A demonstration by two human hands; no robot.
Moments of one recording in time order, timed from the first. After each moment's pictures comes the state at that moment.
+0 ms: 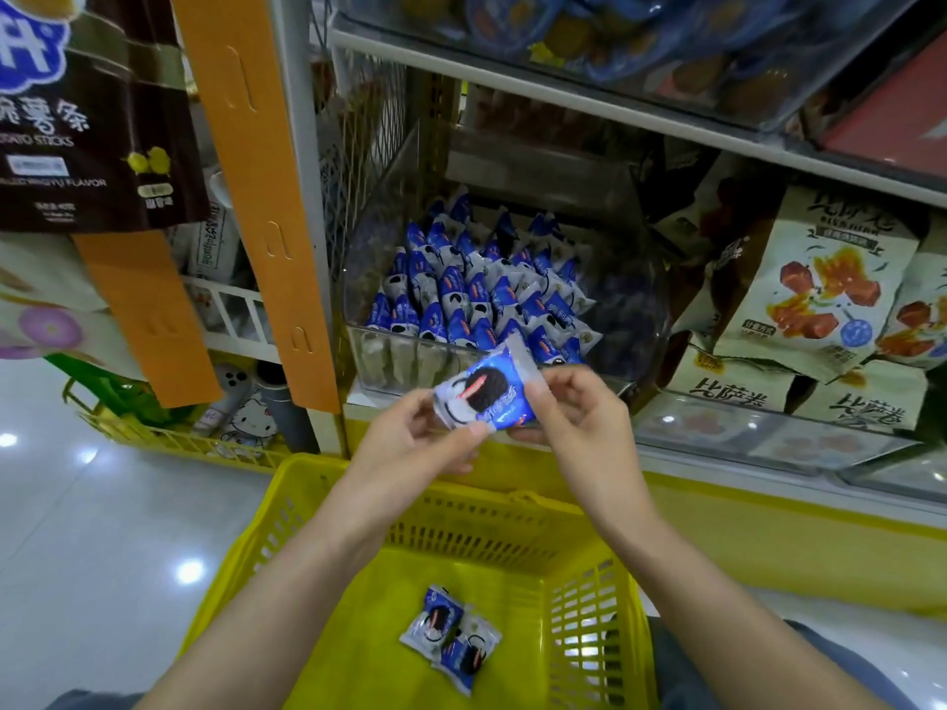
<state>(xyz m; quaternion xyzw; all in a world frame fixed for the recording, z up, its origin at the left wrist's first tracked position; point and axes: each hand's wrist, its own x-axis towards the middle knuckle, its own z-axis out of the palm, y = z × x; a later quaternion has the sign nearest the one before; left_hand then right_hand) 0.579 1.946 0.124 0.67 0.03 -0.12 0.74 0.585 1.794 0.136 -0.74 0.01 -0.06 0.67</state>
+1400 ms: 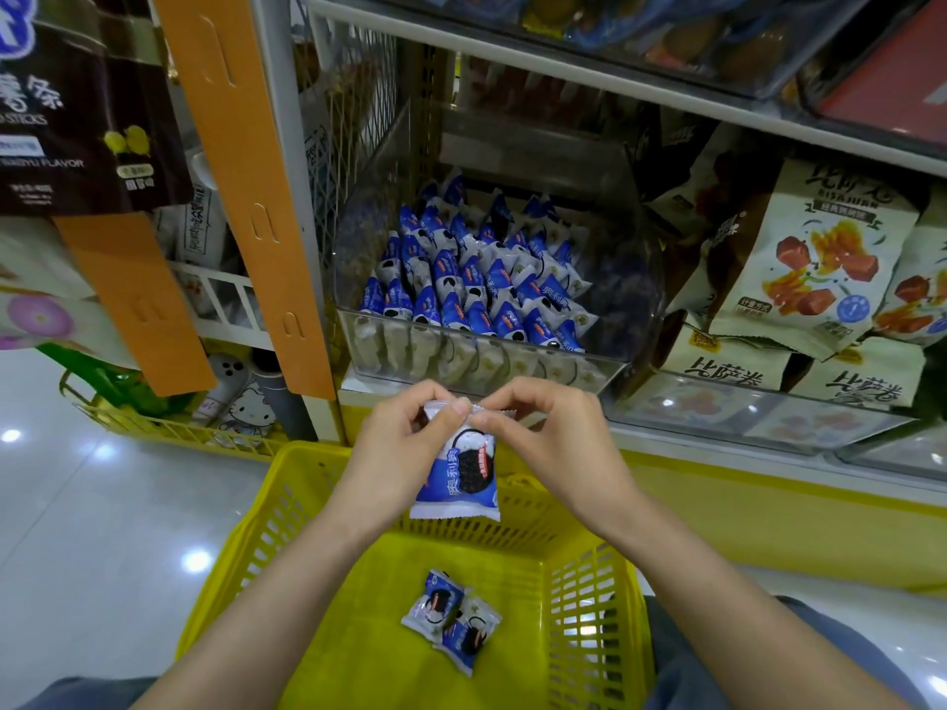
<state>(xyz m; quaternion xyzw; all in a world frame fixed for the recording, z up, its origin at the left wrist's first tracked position) 0.579 1.946 0.112 0.74 -0.03 -0.06 0.67 0.580 1.793 0.134 -0.88 -0.12 -0.04 0.45</state>
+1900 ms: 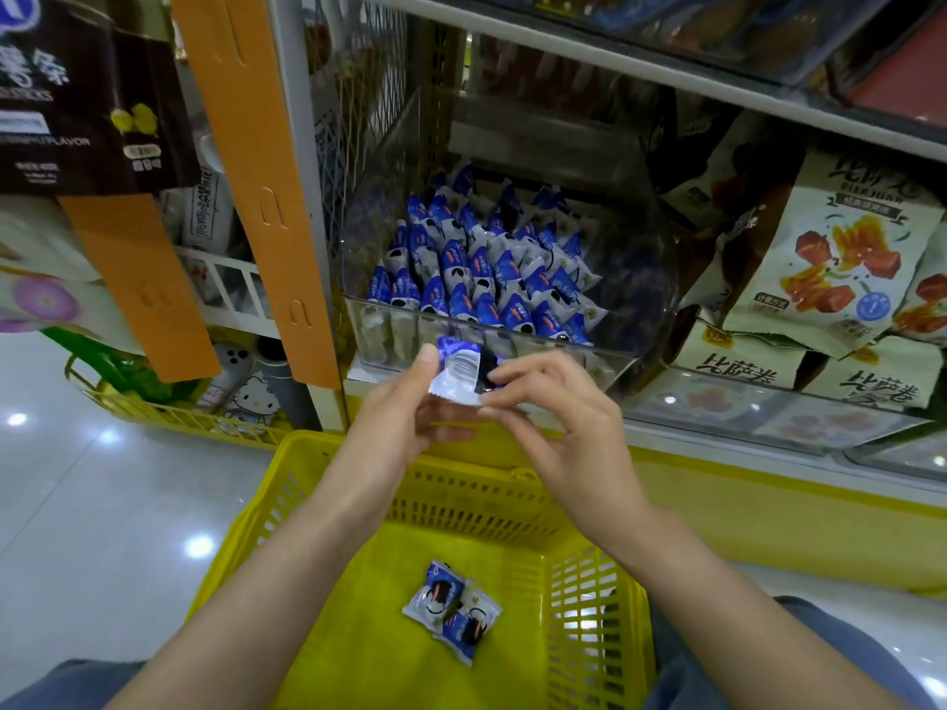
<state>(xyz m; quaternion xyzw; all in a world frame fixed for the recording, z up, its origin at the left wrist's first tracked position) 0.579 1.948 0.128 0.60 0.04 -0.14 0.79 0.572 1.793 0.132 -0.86 -0.24 -0.19 0.41</state>
